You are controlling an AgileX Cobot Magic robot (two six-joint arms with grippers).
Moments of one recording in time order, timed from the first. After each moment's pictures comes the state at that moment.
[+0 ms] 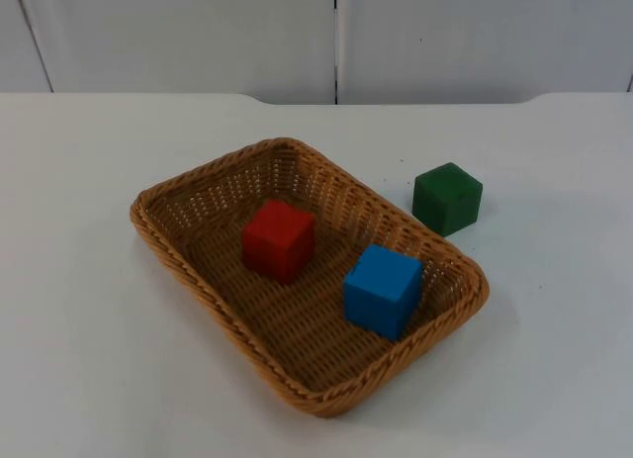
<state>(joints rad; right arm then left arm) 0.66 0.00 -0.52 -0.05 1.09 0.00 -0.24 0.00 -0.50 -0.06 1.08 0.05</state>
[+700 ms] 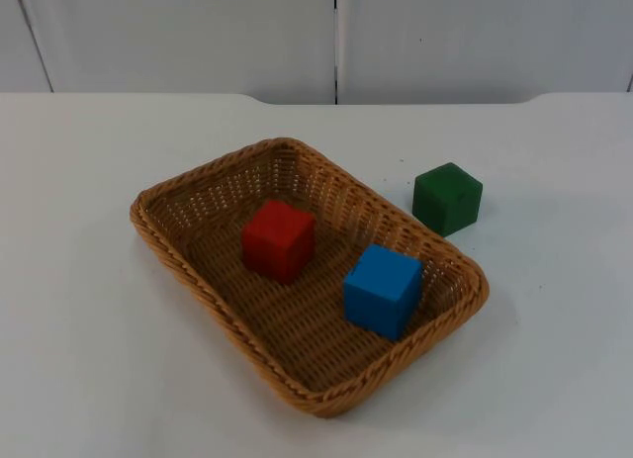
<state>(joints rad) 0.66 0.00 -0.52 -0.05 1.09 0.00 -0.24 0.00 -0.50 -0.06 1.08 0.05</state>
